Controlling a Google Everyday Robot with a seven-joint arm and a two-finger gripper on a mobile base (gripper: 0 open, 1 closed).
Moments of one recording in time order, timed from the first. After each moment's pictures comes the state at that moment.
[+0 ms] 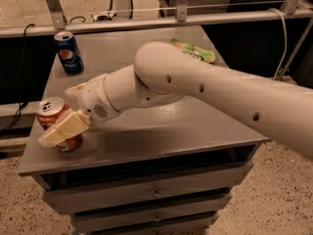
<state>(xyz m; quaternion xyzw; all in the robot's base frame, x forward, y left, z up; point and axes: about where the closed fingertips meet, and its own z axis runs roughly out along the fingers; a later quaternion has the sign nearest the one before) 0.470 0.204 0.880 -0.57 0.62 0.39 0.38</state>
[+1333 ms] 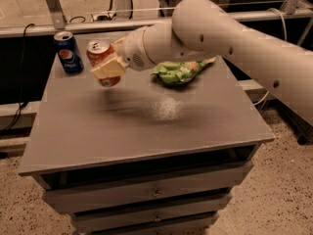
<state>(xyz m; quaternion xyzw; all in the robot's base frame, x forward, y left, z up) 0.606 0.113 0.928 -0.53 0.65 0.27 0.46</state>
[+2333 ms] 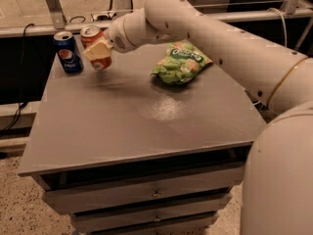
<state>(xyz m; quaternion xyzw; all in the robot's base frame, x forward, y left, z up) 0.710 0.148 0.920 -0.50 0.69 0.25 0.46</state>
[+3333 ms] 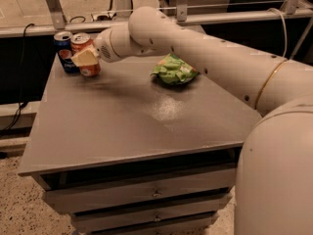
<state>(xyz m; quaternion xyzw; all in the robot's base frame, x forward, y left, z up) 0.715 0.186 0.896 -0.45 0.71 0.27 0.48</state>
